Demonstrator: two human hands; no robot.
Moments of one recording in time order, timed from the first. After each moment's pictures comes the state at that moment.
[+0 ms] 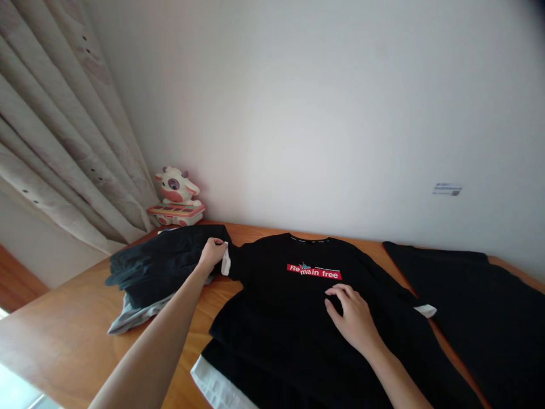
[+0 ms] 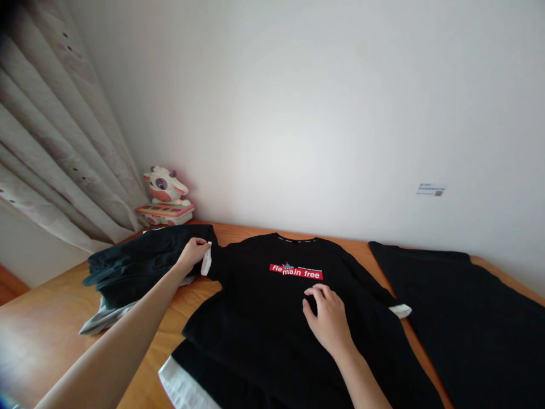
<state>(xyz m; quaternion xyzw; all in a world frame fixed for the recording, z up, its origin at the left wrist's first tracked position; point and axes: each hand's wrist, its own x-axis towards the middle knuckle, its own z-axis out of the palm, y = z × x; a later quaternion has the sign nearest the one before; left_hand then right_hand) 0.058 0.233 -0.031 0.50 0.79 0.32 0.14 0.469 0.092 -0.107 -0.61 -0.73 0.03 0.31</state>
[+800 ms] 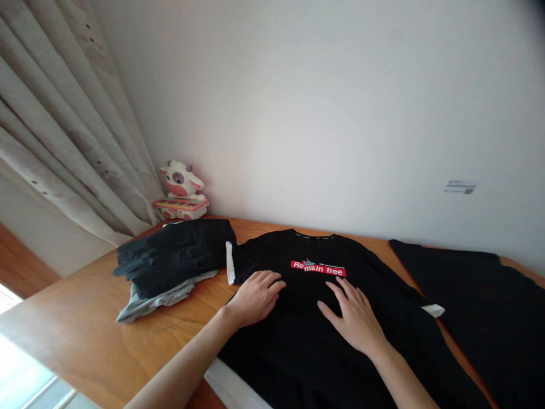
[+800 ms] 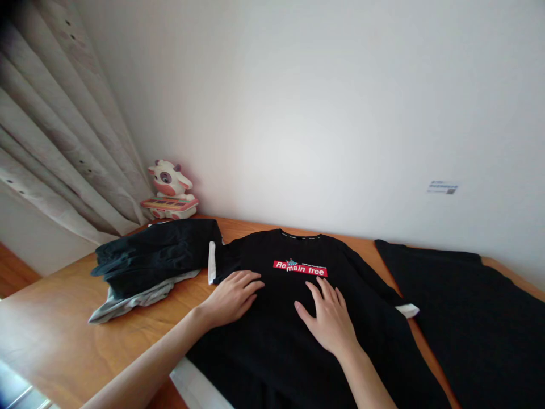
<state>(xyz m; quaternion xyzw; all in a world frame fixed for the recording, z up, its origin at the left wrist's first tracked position) 0.160 0.110 -0.051 0.90 0.40 0.16 -0.01 0.460 0.085 -0.097 -0.63 -0.76 0.01 0.17</state>
